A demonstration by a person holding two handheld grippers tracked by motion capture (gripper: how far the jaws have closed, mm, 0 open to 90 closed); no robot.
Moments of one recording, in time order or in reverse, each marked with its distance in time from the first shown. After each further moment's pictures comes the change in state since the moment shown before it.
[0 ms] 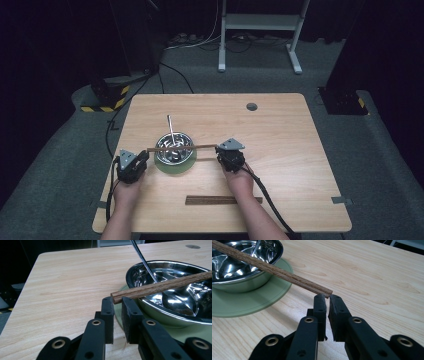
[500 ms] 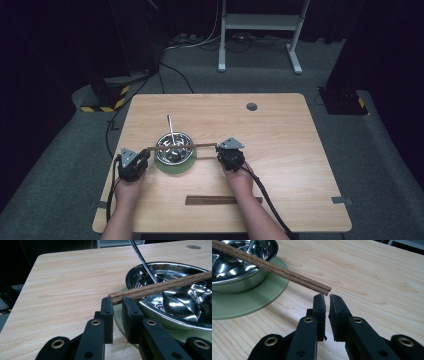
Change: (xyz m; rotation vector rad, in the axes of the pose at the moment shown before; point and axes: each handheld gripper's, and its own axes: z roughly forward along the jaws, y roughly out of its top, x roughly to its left) left arm 0.000 0.003 0.004 0.011 0.000 0.015; right arm -0.001 0.000 0.004 0.003 -0.021 -0.001
